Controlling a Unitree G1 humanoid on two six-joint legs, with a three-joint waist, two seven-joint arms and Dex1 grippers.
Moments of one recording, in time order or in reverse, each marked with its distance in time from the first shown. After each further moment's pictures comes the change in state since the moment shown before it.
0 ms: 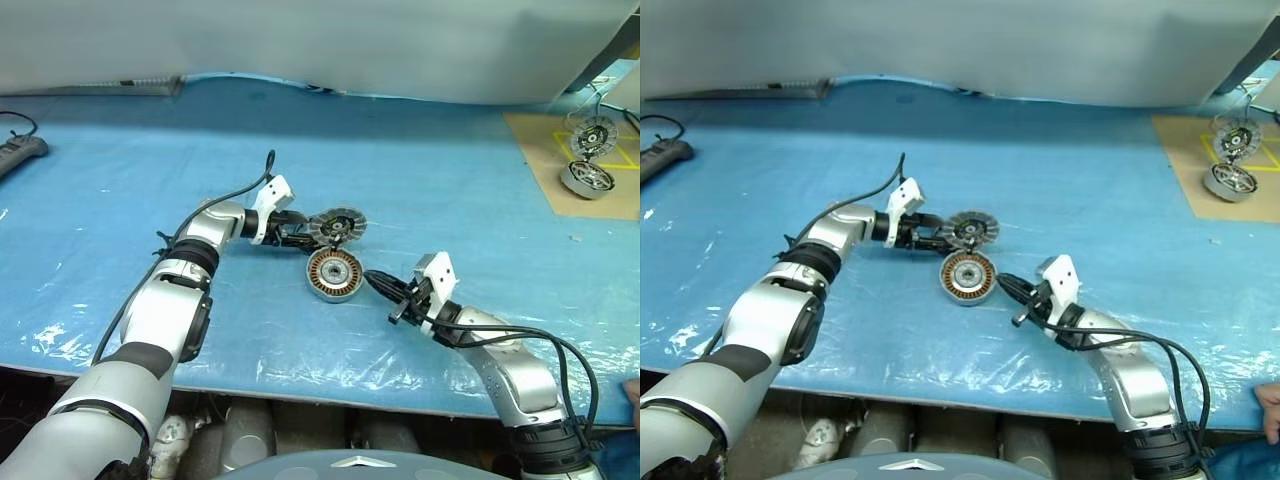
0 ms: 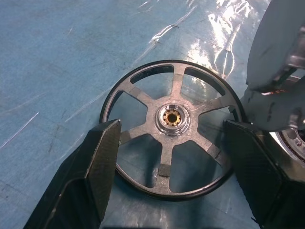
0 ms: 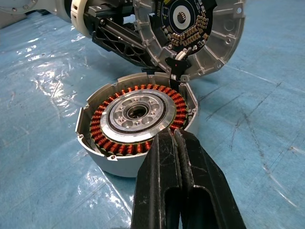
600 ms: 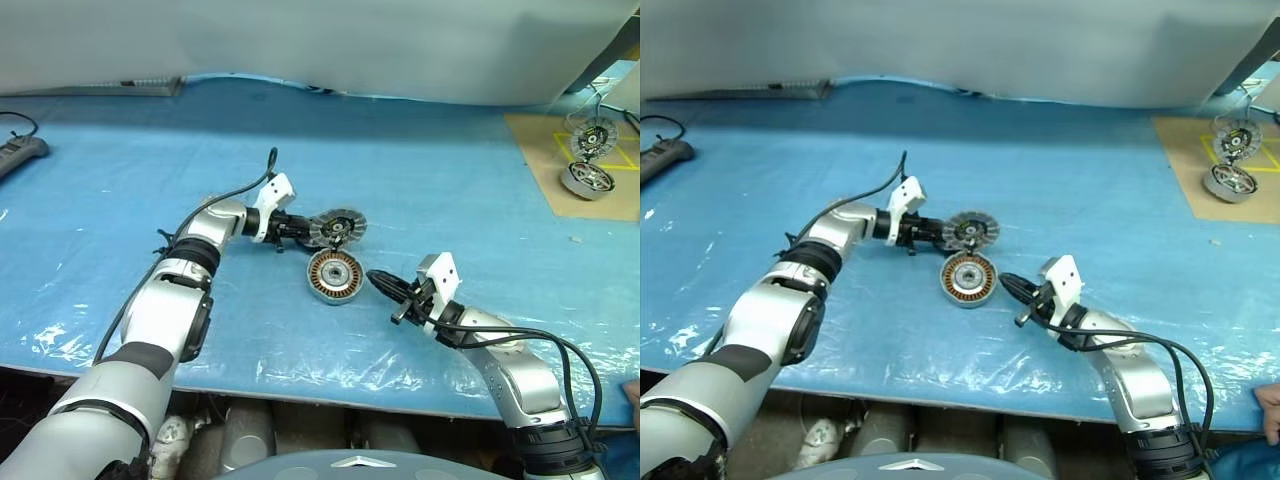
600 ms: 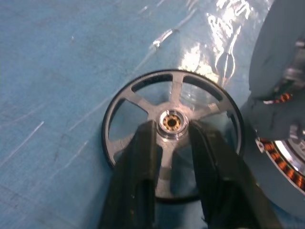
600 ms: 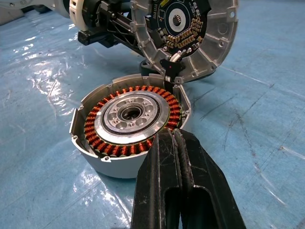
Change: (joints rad) left arm -0.001 0.002 -0.011 -0.018 0.008 -0.004 -0.001; right arm 0.001 -0.005 -0.003 0.000 -0.007 -0.006 -0.005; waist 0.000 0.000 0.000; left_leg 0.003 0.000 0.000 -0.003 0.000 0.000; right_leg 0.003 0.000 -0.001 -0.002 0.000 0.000
